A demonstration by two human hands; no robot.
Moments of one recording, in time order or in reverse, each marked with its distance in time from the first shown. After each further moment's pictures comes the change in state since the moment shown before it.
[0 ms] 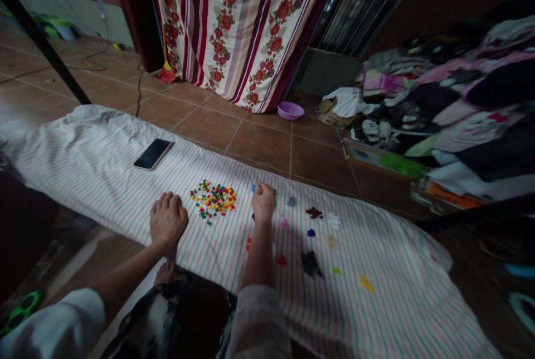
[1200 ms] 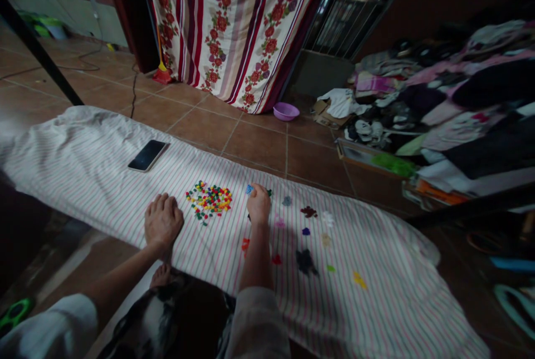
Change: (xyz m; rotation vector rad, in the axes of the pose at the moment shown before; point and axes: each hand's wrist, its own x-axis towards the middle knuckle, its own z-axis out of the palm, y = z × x) left_hand 0.000 -0.002 0.003 0.004 0.015 0.002; right_hand -0.006 -0.004 -0.009 -0.115 -0.094 -0.073
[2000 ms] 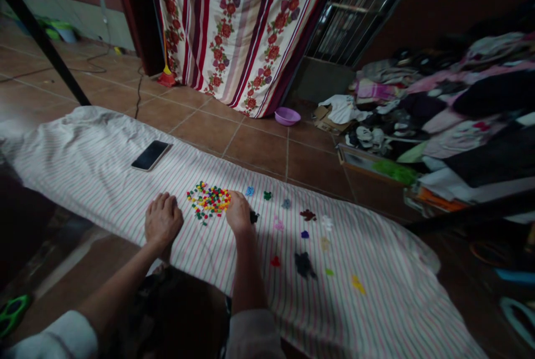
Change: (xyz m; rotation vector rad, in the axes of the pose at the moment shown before) left_hand 0.000 0.000 -0.006 -0.088 -0.040 -0.041; right_hand -0.039 -0.047 0.007 -0.010 -0.267 -0.225
